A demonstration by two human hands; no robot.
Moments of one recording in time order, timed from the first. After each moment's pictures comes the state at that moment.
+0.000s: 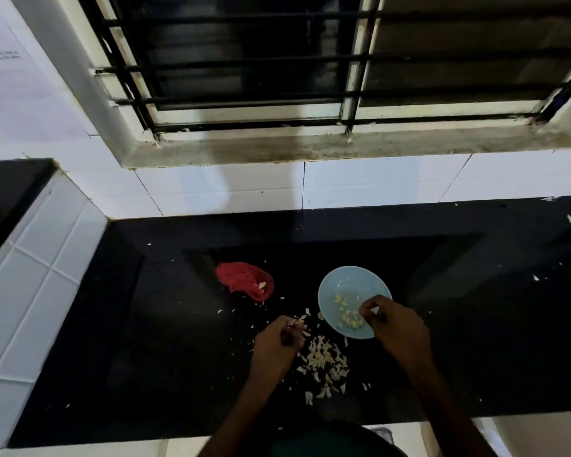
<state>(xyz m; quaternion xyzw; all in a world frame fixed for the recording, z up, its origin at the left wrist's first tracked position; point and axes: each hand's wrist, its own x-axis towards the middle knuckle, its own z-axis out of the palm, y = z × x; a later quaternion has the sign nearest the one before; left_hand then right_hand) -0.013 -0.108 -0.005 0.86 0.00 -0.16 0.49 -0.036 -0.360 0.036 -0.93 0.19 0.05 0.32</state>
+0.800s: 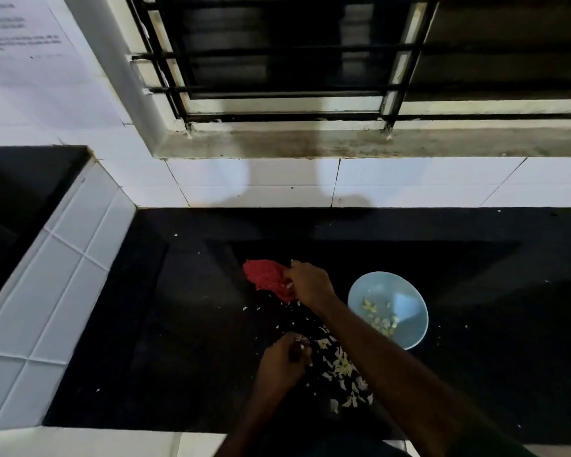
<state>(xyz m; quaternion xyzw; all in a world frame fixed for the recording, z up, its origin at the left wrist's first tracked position) -0.017 -0.065 -0.026 0.85 0.03 -0.21 0.48 0.133 -0.190 -0.023 -0.98 -0.13 0.11 0.13</state>
